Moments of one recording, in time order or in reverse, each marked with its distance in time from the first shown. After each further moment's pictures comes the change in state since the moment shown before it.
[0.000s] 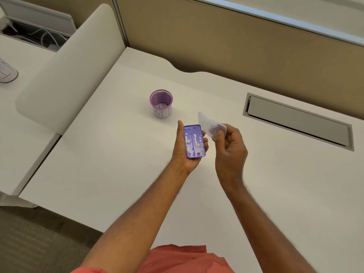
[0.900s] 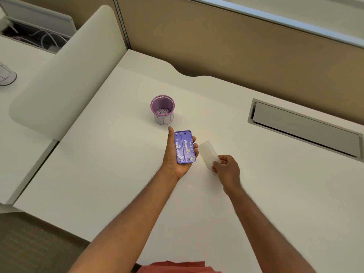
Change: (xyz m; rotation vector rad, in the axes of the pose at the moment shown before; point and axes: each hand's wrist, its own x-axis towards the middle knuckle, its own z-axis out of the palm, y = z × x) left_hand 0.026 0.027 -0.023 -0.072 0.021 -0.024; right_hand 0.027 0.125 -0.003 -0.293 -0.117 0.716
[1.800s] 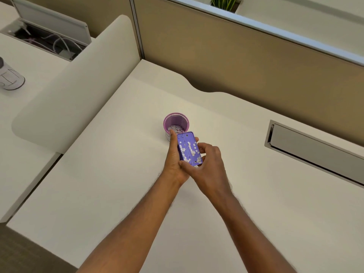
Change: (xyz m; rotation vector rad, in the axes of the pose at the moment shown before) left_hand 0.049 0.063 -0.001 0.029 -0.001 0.168; right_hand -0.051 -0.133 0.079 -0.287 -0.216 -0.517
